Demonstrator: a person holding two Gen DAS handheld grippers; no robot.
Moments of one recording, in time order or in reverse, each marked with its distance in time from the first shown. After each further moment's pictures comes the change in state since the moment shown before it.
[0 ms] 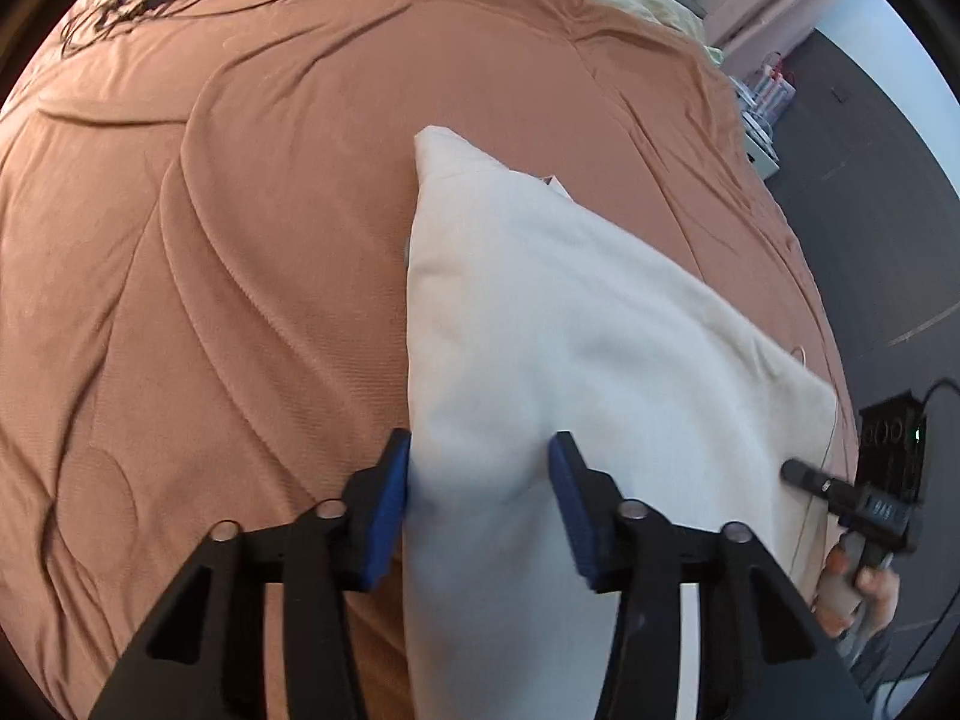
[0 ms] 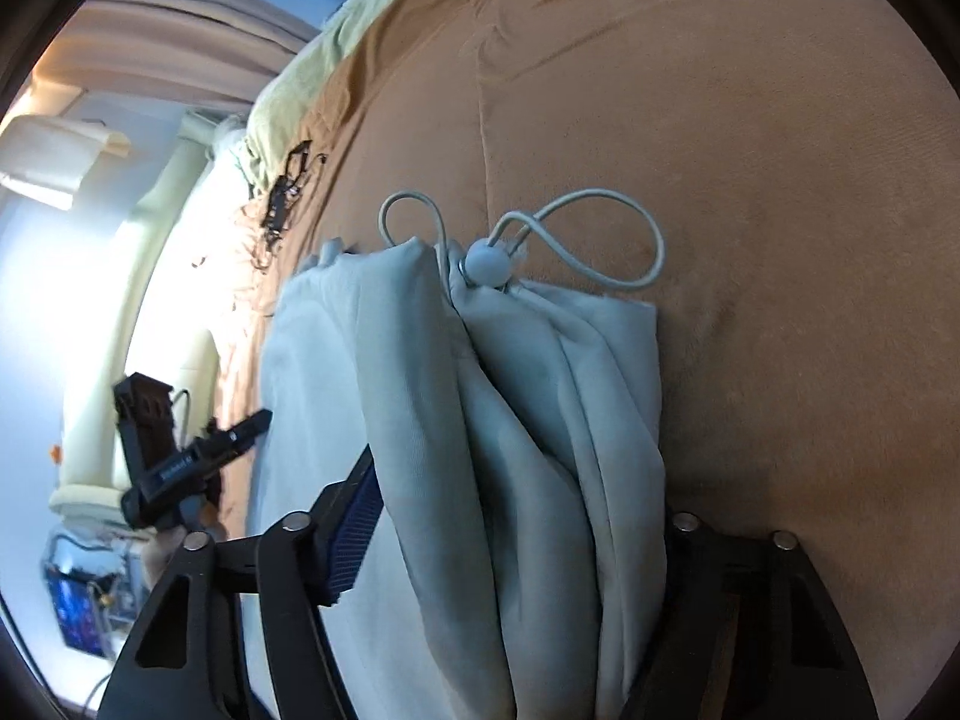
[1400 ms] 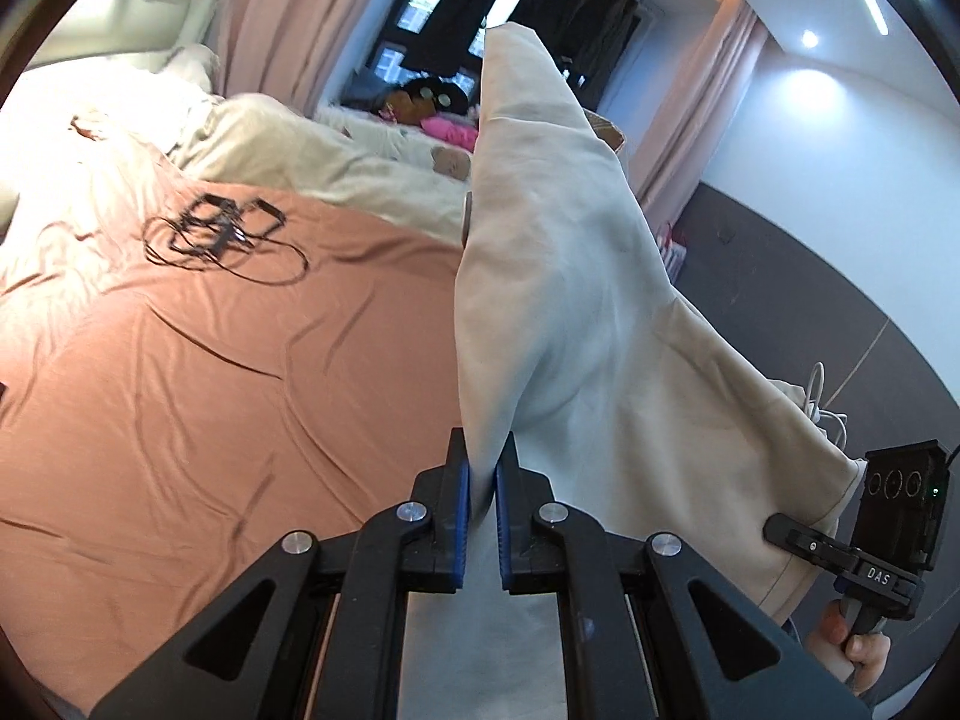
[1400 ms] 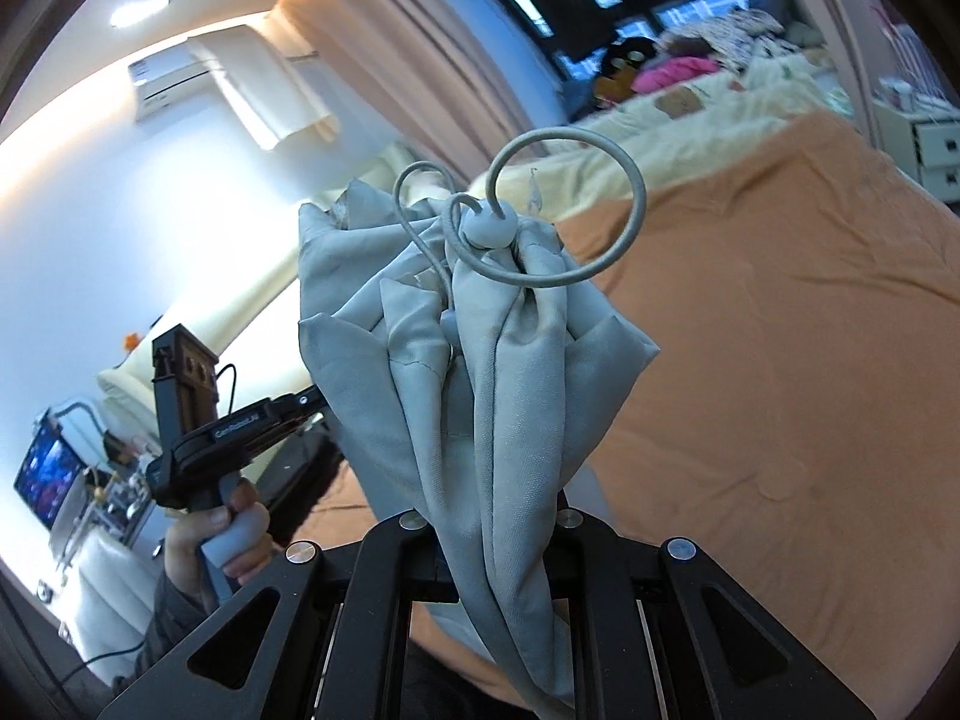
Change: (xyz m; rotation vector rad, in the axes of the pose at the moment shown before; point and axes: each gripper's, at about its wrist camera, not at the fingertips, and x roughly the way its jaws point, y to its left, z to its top) left arm -0.315 -0.015 -0.074 0.082 -0.532 -0.108; right arm -0.172 0.259 -0.106 -0.423 -0.341 0.146
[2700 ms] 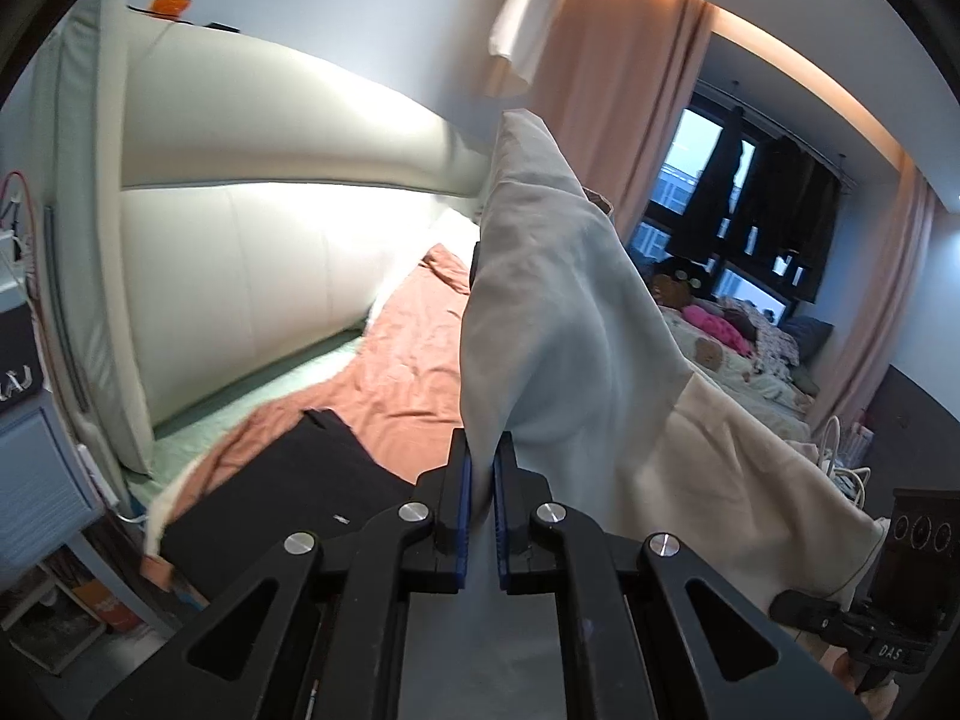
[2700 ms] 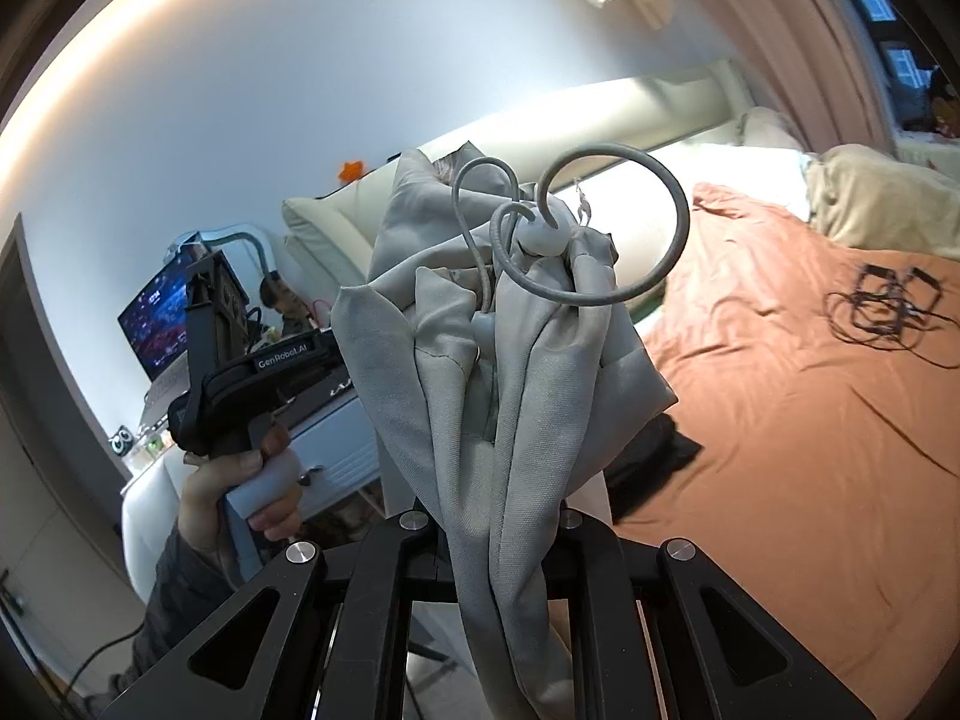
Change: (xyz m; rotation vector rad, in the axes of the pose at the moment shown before) left arm -0.380 0.331 0.066 -0.178 -0.356 0.514; right arm 0.289 0.370 -0.020 -0.368 0.216 0.504
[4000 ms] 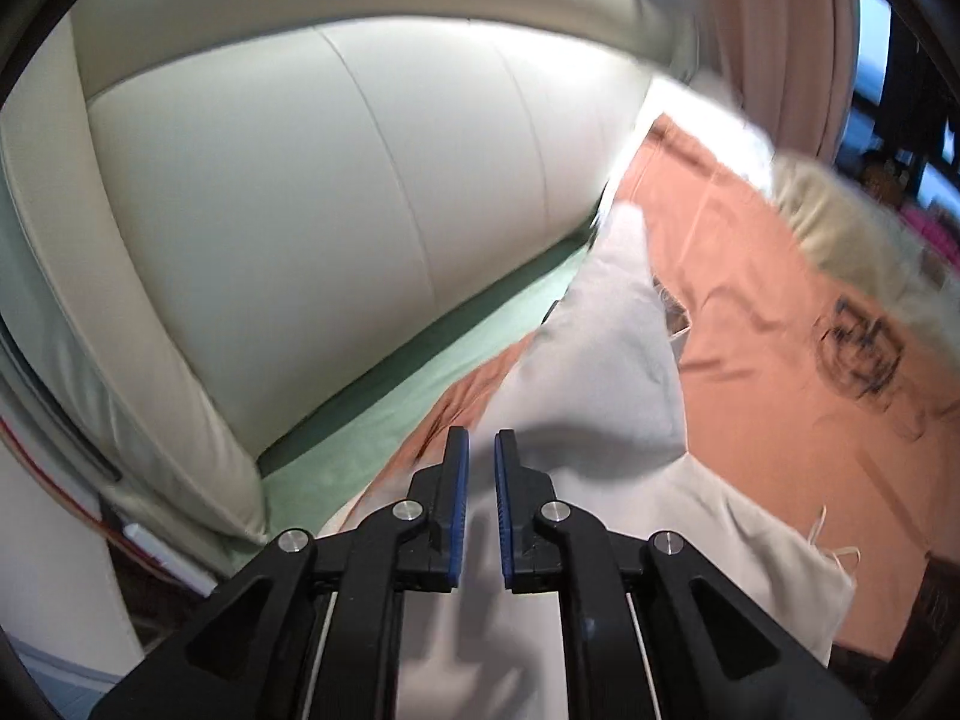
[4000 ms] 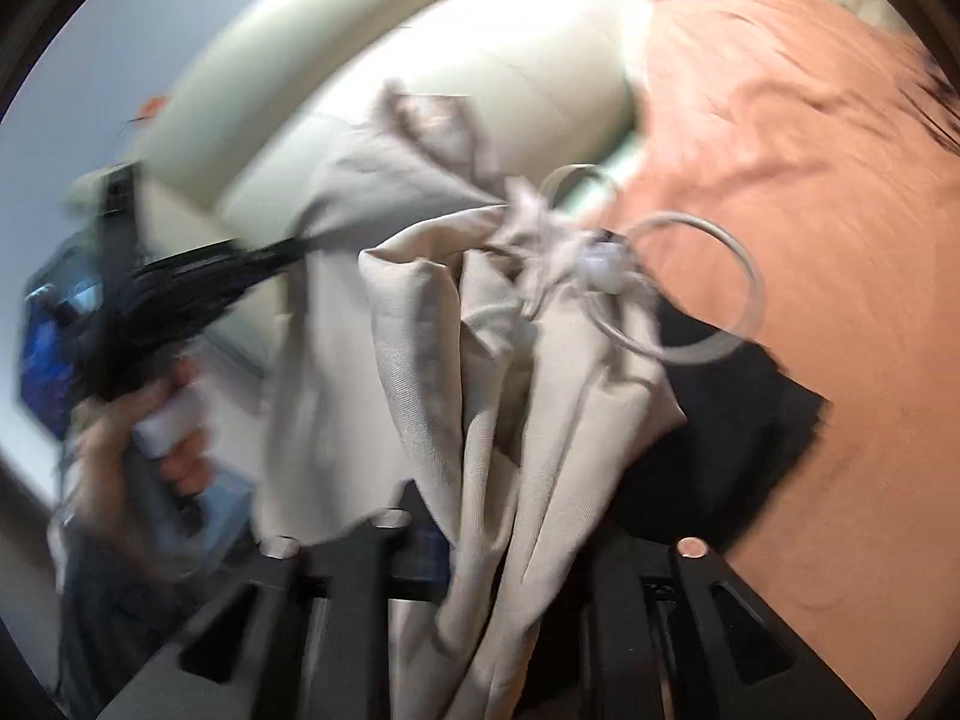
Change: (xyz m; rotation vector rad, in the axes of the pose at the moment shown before) left arm 0.290 0.149 -0.002 0.100 0.280 0.505; right arm 0.298 -0.224 -0.075 0.308 0.265 -0.051
